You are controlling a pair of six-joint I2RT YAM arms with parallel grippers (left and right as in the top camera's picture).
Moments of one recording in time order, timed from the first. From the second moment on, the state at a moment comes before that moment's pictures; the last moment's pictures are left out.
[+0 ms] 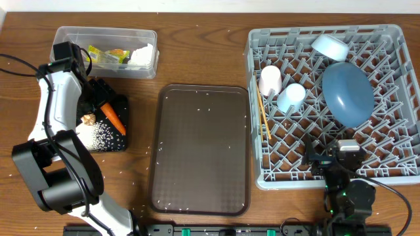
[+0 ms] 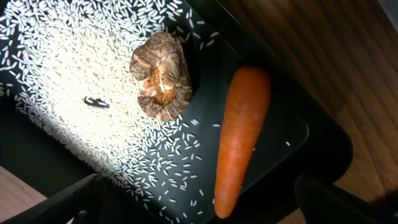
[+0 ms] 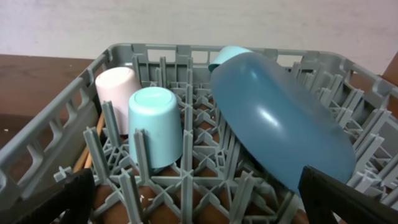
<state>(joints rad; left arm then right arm) 0.30 1.86 1.45 -1.02 -0.11 -0.49 -0.05 0.09 0.02 -0.07 -0.08 -0.03</state>
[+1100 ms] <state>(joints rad) 0.30 1.86 1.45 -1.02 -0.11 -0.49 -0.03 0.01 0.01 -0.06 -0.09 -0.03</state>
